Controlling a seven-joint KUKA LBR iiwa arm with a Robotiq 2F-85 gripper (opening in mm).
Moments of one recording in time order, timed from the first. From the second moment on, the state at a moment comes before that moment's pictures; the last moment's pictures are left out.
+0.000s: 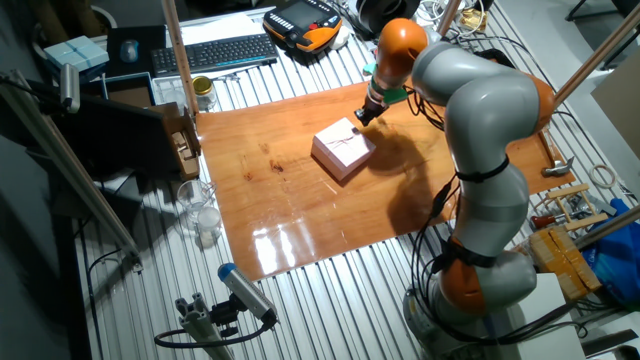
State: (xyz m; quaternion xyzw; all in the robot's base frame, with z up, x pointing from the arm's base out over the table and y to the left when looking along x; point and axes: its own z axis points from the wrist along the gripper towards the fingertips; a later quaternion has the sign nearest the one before) arm 0.634 -0.006 0.090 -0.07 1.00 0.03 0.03
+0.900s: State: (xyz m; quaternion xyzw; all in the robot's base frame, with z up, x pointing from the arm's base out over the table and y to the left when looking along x) arm 0.634 -0.006 0.090 -0.06 1.00 0.01 0.05
